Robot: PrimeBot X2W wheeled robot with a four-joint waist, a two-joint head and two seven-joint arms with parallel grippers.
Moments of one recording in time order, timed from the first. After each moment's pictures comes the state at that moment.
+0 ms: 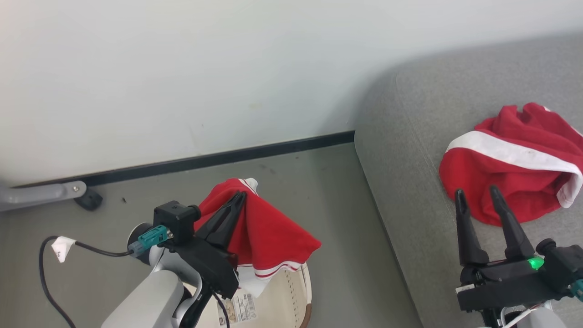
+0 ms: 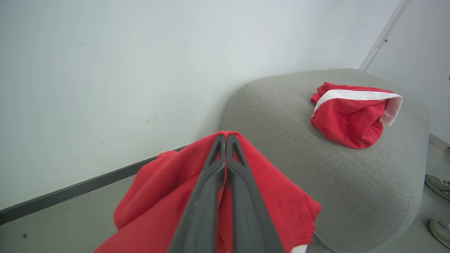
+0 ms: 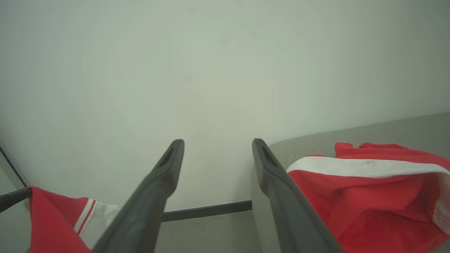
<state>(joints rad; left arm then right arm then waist) -0.60 0.23 -0.70 0.60 -0.74 -0.13 -0.23 -0.21 -0.15 0.12 0.10 0.32 0.10 -0.26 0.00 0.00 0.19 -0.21</state>
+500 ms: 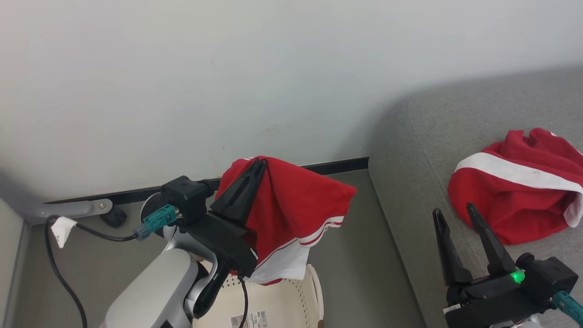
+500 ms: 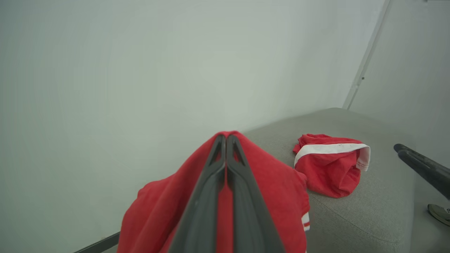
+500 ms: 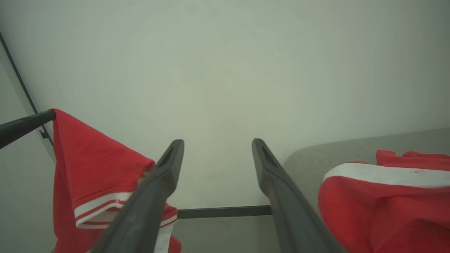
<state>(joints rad) -0.63 0.22 -0.69 0.42 -0.74 -0.09 -0.21 -0.17 -0.17 0.19 0.09 0.34 0.11 -0.25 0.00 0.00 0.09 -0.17</state>
